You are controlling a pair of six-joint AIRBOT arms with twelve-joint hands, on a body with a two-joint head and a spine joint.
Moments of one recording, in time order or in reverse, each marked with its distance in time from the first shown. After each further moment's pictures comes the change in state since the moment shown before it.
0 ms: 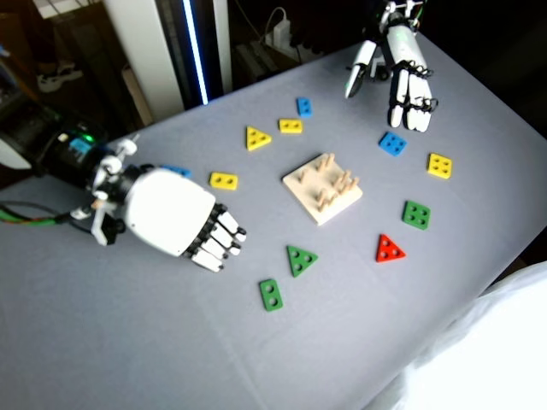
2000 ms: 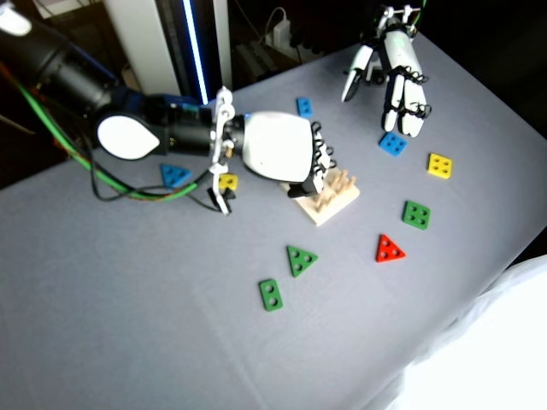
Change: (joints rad) left arm -0.002 -0.030 0.025 0.011 0.011 -0.037; right arm 0.317 -0.208 0.050 -0.461 -0.024 0.191
